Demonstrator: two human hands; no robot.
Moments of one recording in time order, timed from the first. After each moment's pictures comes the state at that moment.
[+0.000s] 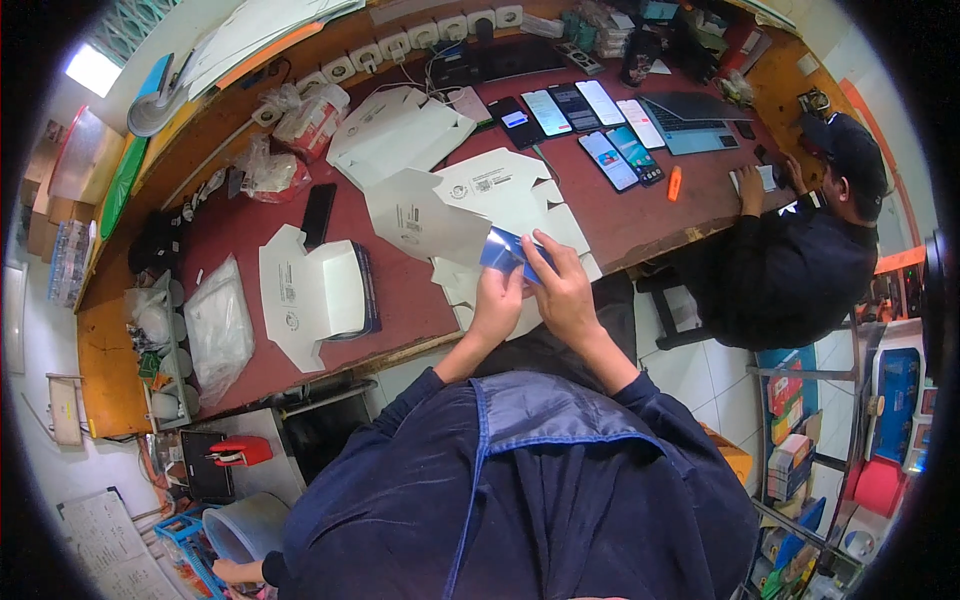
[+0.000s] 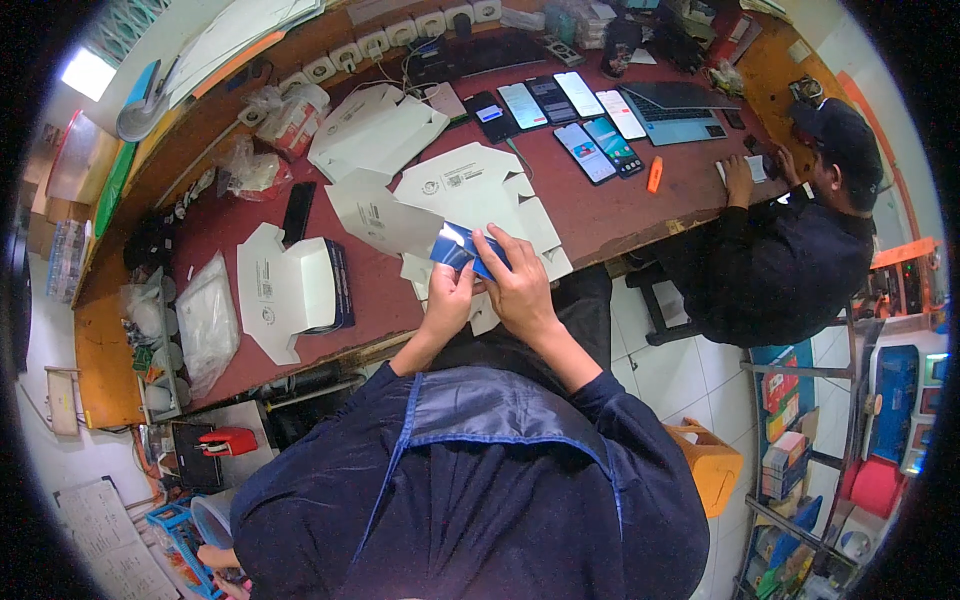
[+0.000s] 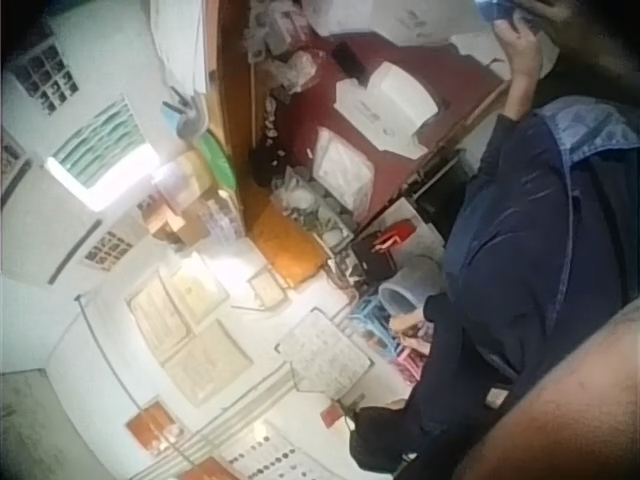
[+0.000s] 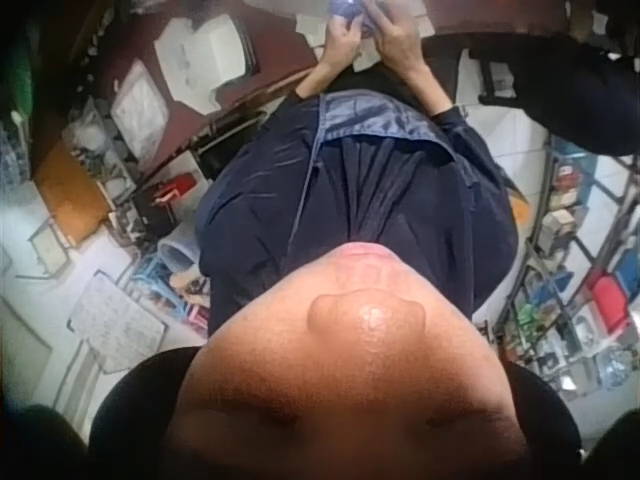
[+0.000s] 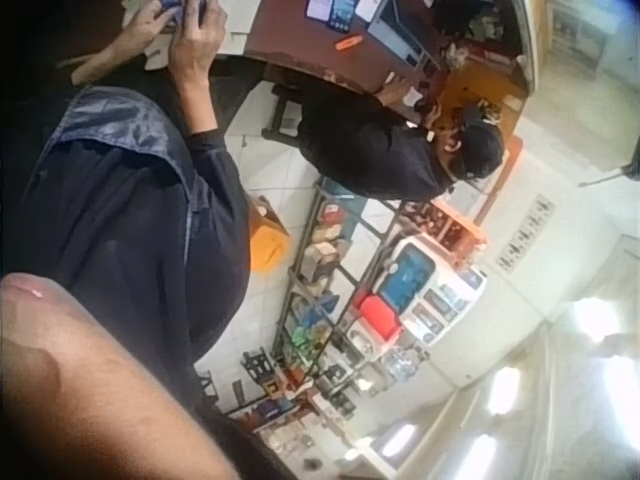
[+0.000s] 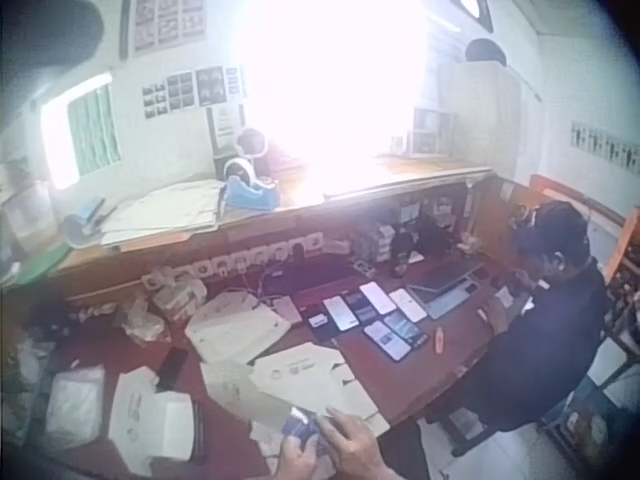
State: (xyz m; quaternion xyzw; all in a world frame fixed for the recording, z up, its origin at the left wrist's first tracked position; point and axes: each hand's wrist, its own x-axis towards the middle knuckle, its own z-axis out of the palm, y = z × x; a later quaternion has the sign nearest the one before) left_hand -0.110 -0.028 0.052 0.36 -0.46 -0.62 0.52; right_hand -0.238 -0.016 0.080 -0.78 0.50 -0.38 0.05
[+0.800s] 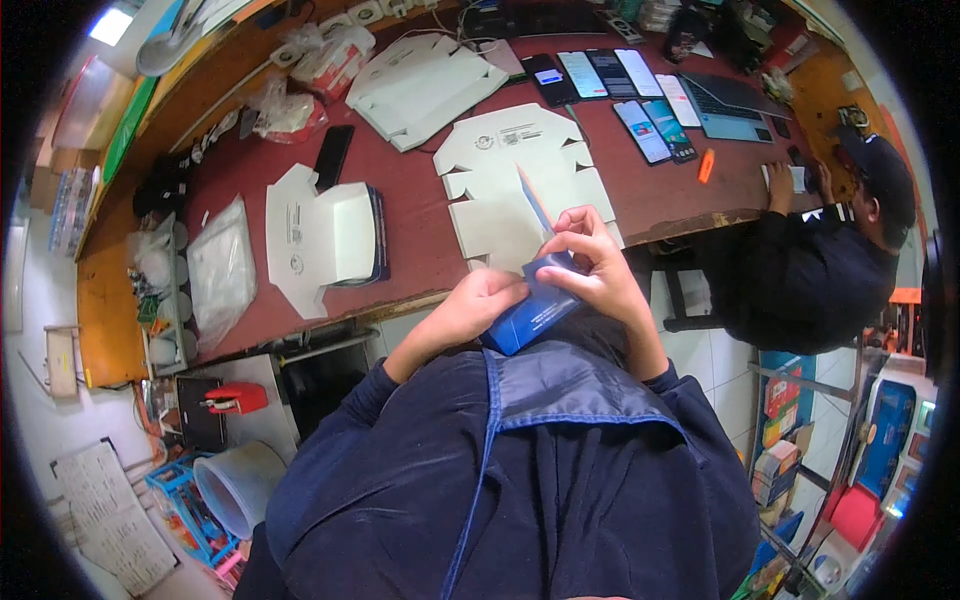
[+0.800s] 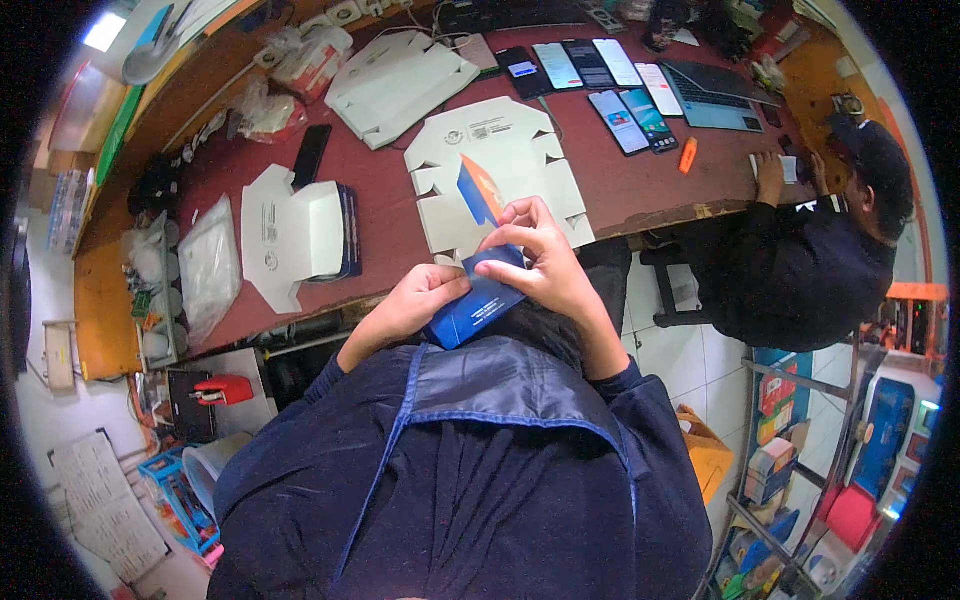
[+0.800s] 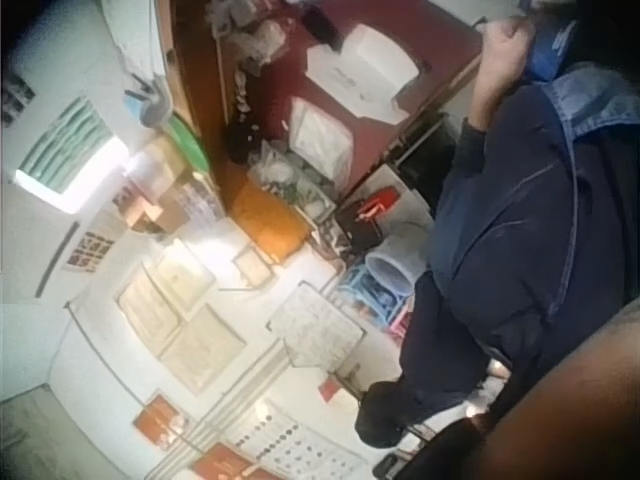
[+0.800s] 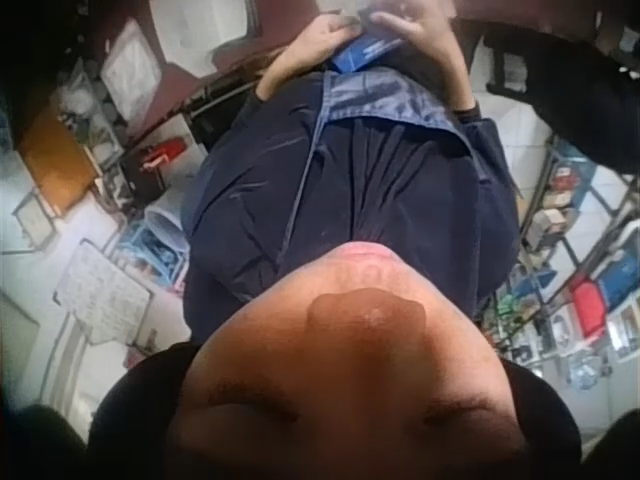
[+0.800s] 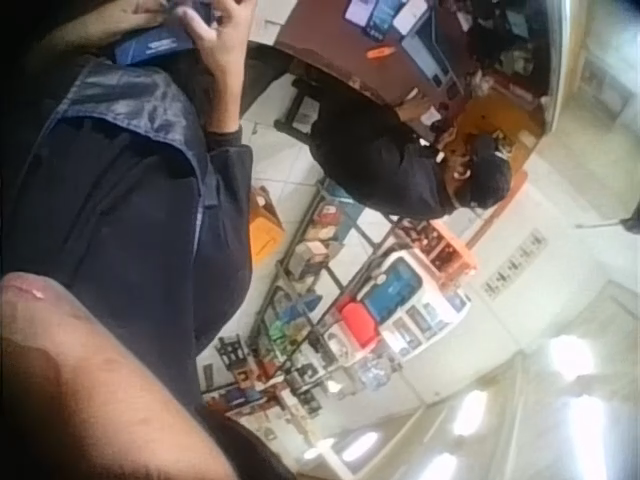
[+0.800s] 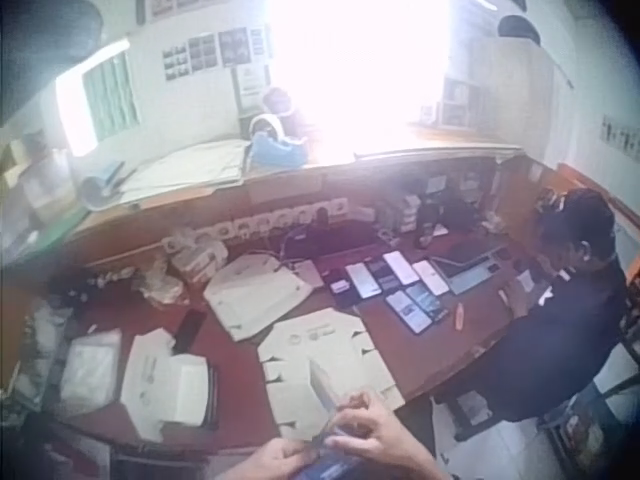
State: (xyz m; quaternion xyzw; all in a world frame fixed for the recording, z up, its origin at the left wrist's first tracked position) left_hand -0.041 0.009 0.110 0.39 -0.53 -0.72 0.22; right_hand -0.249 -0.009 0.125 -0.69 0.40 -0.40 0.45
